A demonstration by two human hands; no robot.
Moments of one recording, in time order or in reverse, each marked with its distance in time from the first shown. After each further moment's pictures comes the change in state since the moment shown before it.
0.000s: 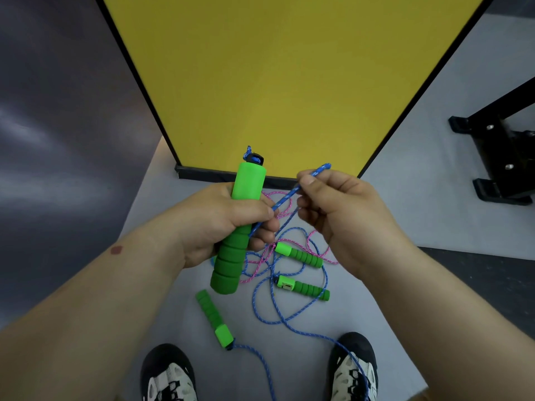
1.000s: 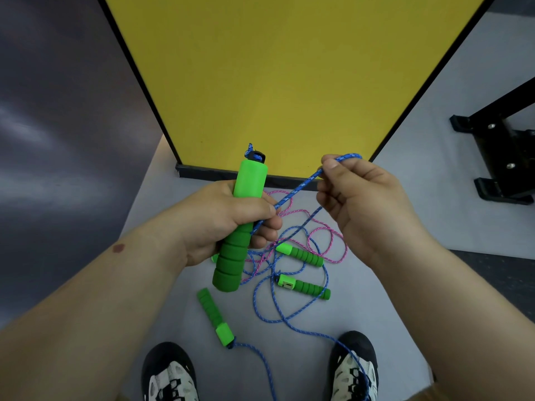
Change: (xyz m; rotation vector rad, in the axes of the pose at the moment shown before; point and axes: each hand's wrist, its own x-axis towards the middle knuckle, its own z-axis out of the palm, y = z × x) left_hand -0.001 0.000 0.000 -0.006 0.004 0.001; right_hand 0.005 -0.012 -0.008 0.102 0.130 -0.044
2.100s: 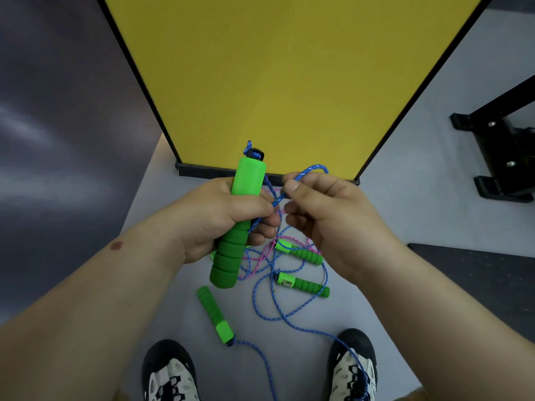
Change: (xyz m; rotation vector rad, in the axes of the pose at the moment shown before) left_hand 0.000 0.001 0.002 0.007 0.013 0.013; right_hand -0.016 0.017 0.011 -0.111 -0.258 0.067
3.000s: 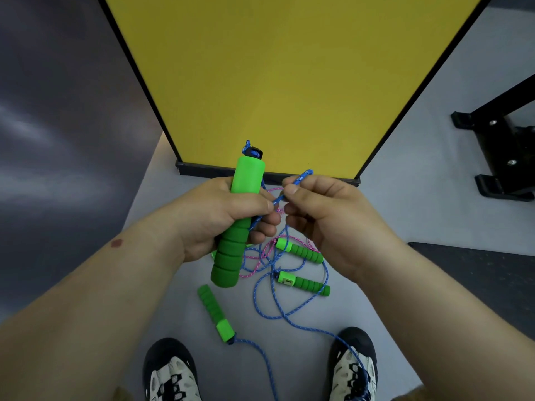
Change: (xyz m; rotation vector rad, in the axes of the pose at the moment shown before) left_hand -0.001 0.000 0.000 -0.021 -0.013 -0.011; right_hand 0.000 0.001 0.000 0.039 0.004 0.066
